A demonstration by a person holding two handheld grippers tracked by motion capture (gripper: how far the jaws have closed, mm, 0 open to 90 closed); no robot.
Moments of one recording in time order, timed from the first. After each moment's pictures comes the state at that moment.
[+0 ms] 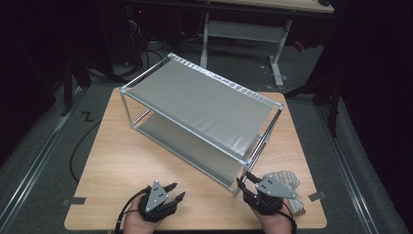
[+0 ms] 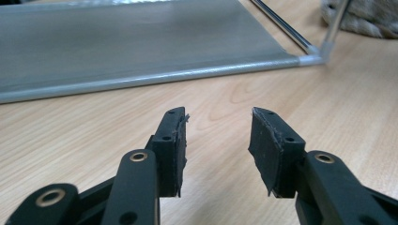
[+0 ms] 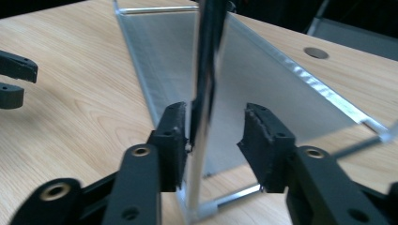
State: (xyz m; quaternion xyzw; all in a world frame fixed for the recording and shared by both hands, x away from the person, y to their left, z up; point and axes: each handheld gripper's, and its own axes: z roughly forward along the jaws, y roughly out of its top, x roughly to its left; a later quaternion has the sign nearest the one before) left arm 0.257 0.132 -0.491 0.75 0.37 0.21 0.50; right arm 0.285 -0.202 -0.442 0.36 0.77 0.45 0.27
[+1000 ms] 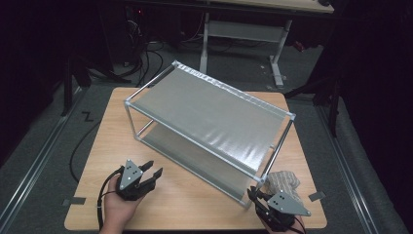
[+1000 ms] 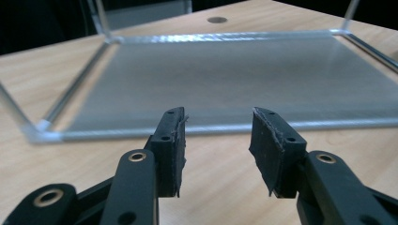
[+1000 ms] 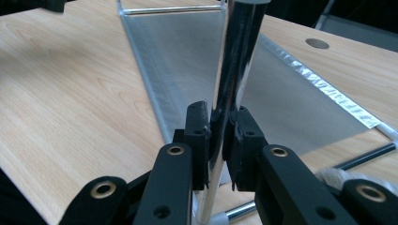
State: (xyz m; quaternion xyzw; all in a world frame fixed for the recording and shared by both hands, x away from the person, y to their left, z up) left arm 0.297 0.195 -0.457 0.73 0.40 0.28 0.47; right arm 0.248 -0.229 -0.440 0.35 0.78 0.45 0.26
